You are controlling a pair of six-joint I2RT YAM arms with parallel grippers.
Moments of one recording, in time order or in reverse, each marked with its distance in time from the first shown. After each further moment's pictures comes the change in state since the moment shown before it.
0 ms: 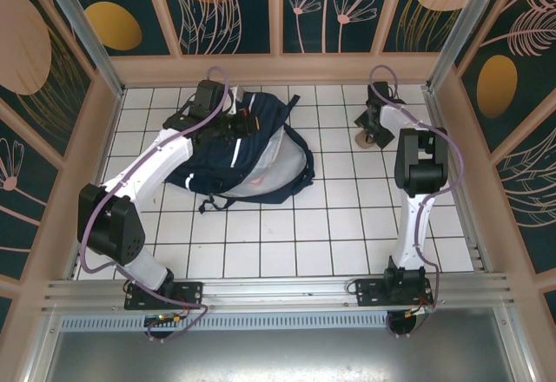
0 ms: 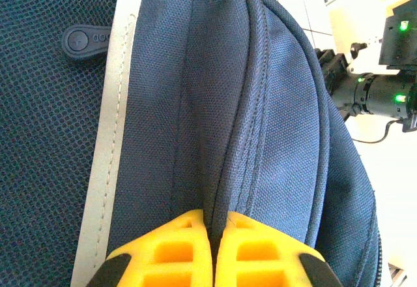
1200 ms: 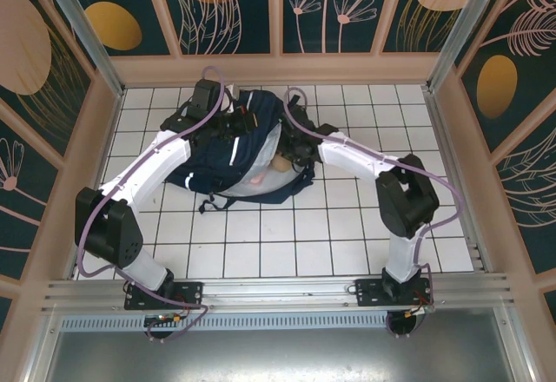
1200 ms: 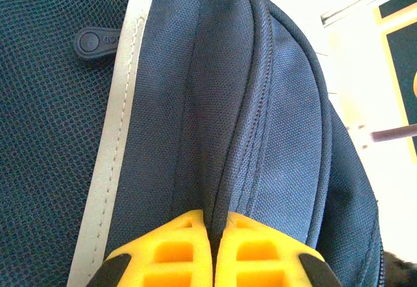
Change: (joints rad) left arm 0.000 -0.026 -0.013 0.025 -0.032 -0.065; right arm 0.627 -0.328 -0.256 0.112 -0.135 0.182
